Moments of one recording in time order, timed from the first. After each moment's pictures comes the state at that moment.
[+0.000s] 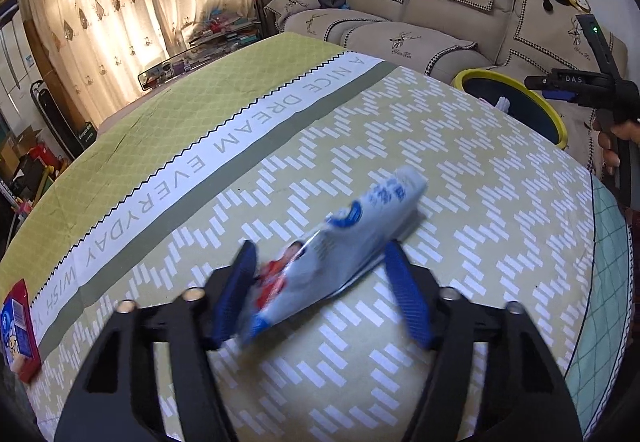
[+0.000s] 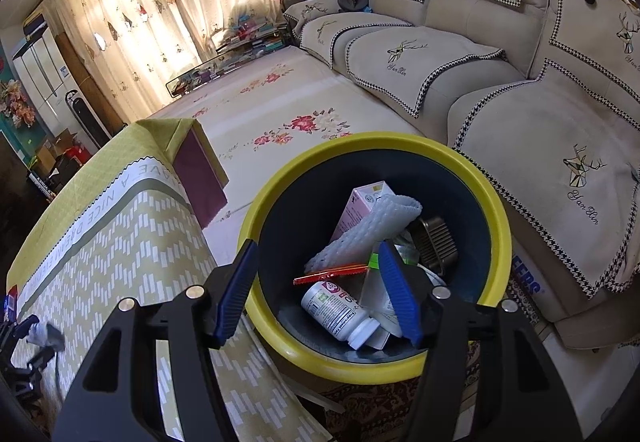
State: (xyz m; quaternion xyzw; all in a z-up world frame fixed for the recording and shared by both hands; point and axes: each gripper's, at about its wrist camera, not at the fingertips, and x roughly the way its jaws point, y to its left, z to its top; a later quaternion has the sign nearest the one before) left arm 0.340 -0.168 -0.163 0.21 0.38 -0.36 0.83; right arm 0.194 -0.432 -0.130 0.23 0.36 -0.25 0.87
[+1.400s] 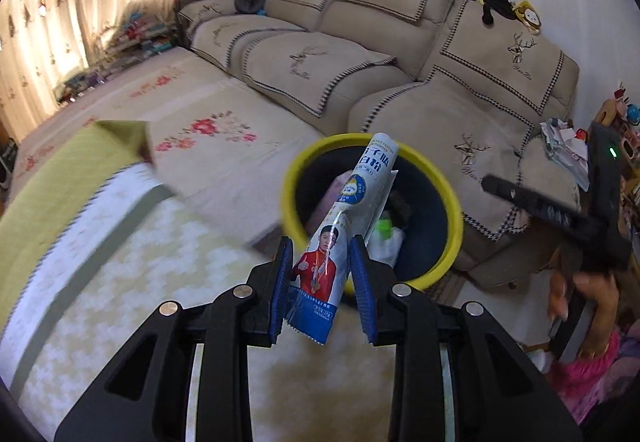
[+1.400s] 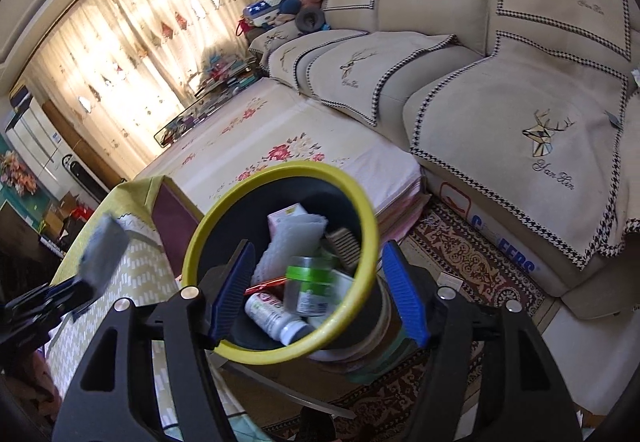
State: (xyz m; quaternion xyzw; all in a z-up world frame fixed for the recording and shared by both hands) left arm 0.304 -0.434 -0.108 0.17 0.41 -0.48 0.76; right arm 0.080 -0.508 -0.116 0.31 0.29 -0.29 0.86
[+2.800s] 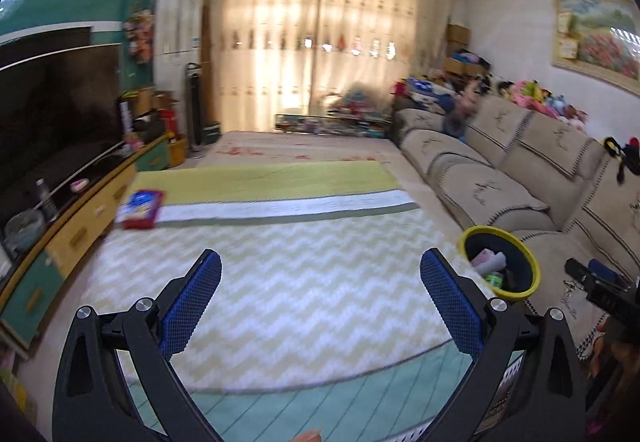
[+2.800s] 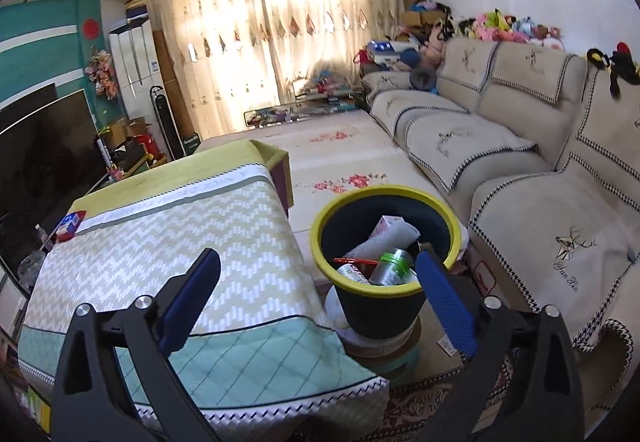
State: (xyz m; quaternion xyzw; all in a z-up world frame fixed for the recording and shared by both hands) left arm 0.128 -0.115 -0.020 0.00 0.26 -0.14 0.96; right arm 0.031 -0.331 -0.034 0.11 0.26 -0.15 0.95
